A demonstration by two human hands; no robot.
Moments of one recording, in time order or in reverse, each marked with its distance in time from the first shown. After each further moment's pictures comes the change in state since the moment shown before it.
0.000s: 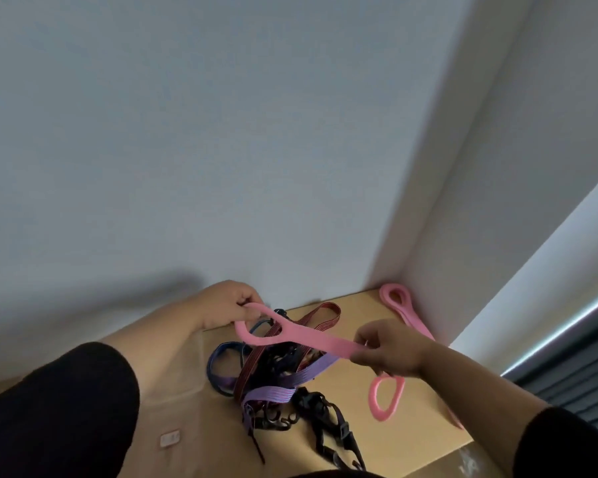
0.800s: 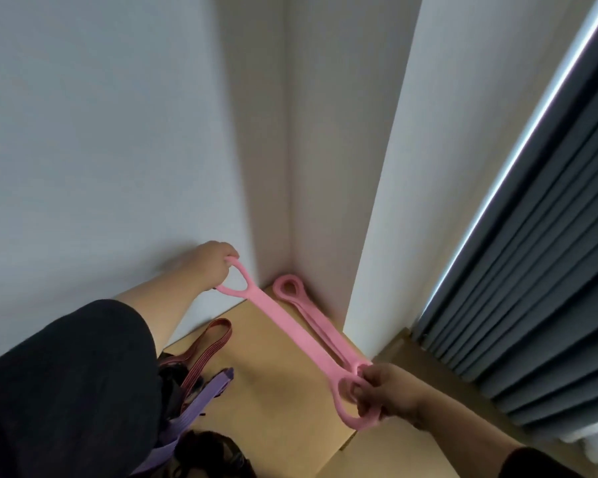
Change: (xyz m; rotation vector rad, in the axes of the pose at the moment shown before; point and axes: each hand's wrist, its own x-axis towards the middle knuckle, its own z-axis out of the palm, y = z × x) left_hand 0.204 0.200 0.090 0.459 0.154 0.021; right_hand -0.109 0.226 0.007 0.764 0.097 0.375
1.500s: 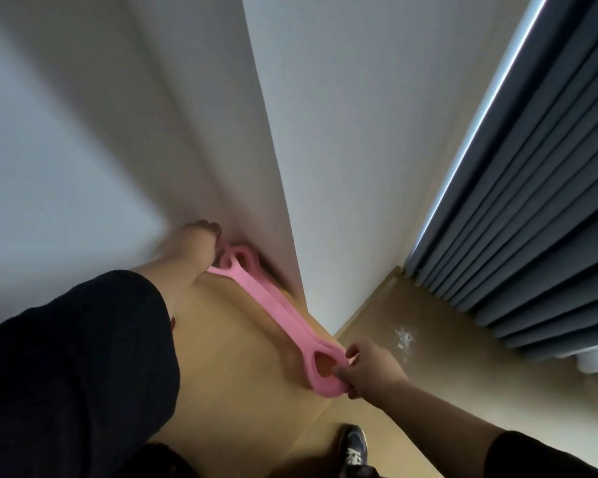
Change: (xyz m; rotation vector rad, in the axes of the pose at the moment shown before) left_hand 0.119 0.073 0.118 0.574 -0.109 0.116; right_hand 0.053 0.062 -0.043 -0.022 0.296 0.223
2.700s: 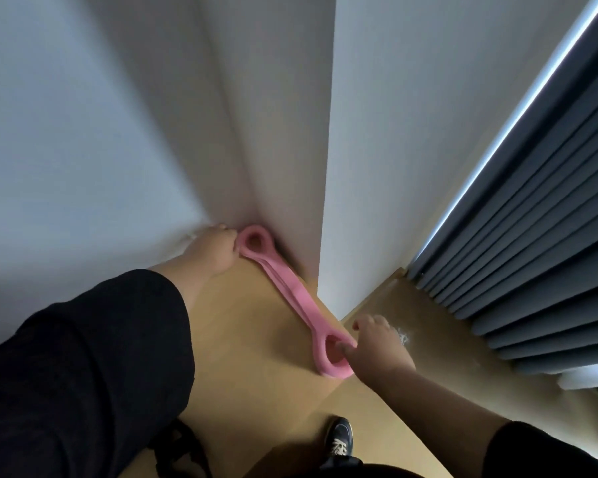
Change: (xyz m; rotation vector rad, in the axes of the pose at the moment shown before) left_hand -0.016 -0.018 0.070 -0.232 0.081 0.070; right_hand -0.006 -0.027 0.005 -0.485 0.249 -0.199
